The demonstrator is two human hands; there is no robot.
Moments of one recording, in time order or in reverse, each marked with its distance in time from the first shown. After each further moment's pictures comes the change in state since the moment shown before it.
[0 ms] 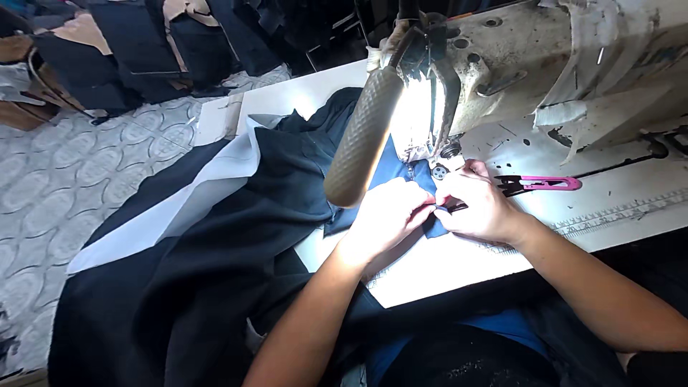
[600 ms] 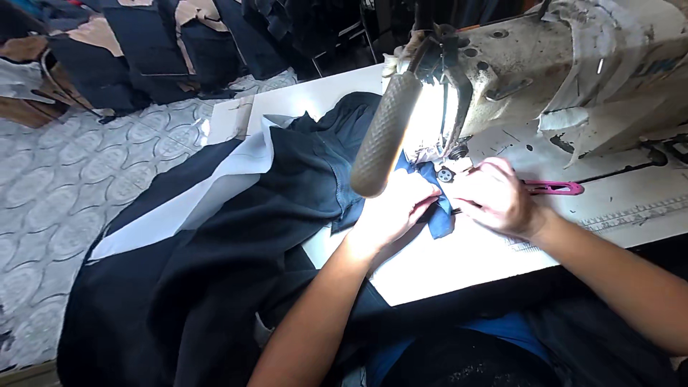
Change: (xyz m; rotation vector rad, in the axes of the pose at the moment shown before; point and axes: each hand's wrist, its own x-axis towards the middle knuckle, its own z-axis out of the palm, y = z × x) left_hand 0.005 -0.005 -0.002 0.029 0.096 0.037; right_hand -0.005 0.022 -0.017 -0.260 0.079 -0.314
